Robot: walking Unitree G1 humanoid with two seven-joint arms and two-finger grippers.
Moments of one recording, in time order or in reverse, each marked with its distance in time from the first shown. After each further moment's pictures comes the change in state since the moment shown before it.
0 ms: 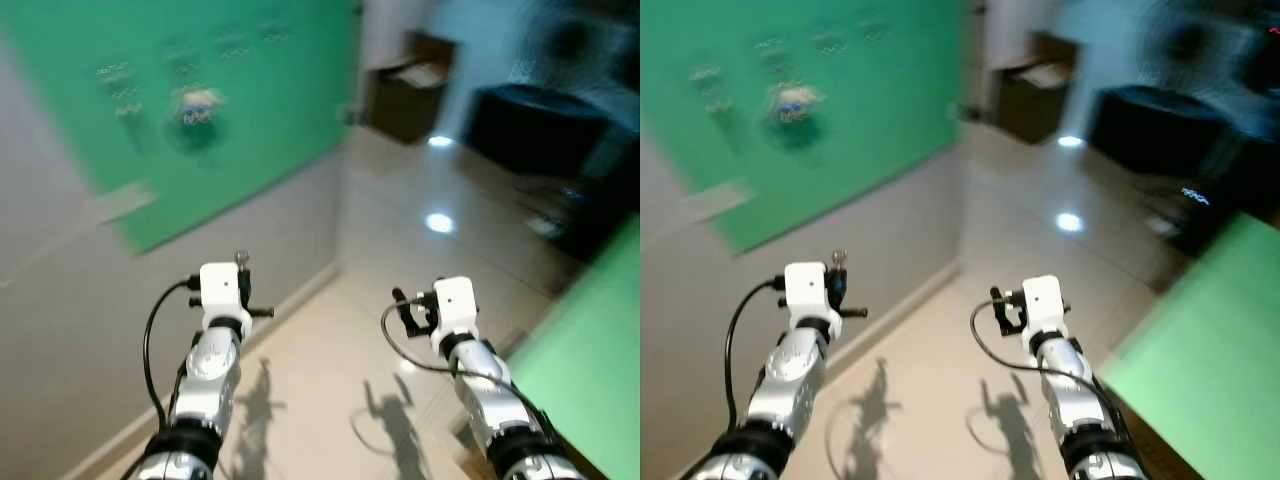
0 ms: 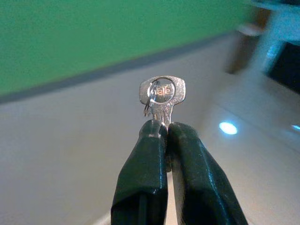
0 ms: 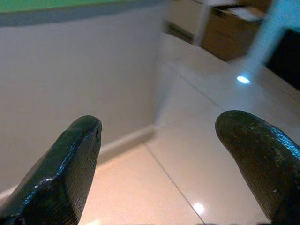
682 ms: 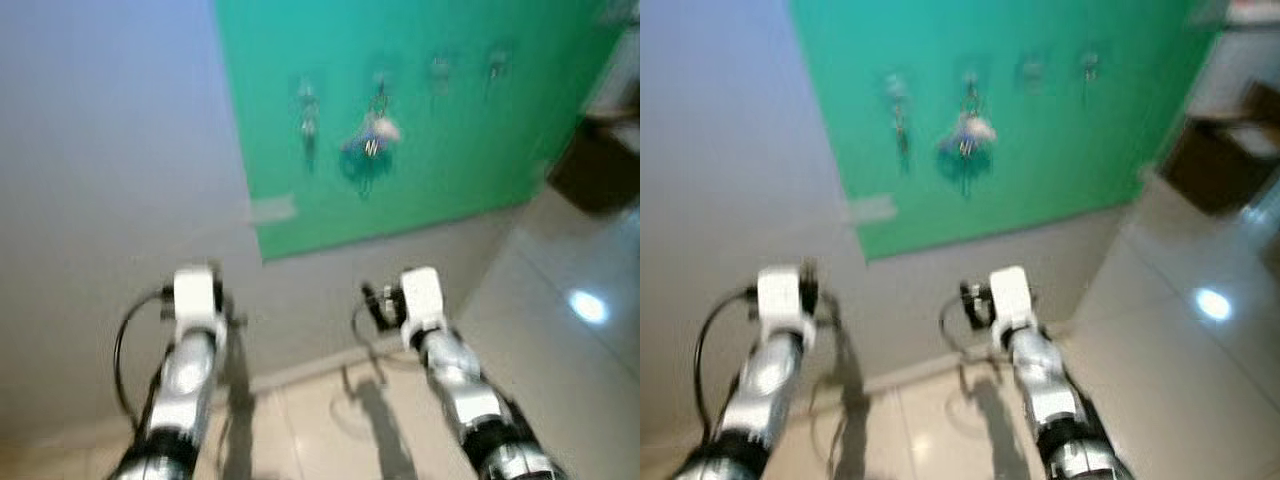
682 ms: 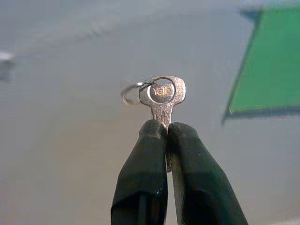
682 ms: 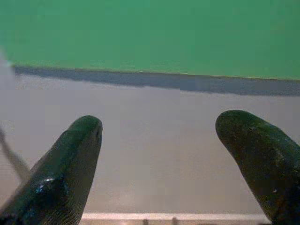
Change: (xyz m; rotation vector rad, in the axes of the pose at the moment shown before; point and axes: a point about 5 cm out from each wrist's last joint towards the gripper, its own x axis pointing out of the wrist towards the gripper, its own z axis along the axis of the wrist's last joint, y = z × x) left arm -0.004 0.021 -0.004 0.043 0.010 0.067; right arm 0.009 0.026 0.007 -0.027 -0.010 0.073
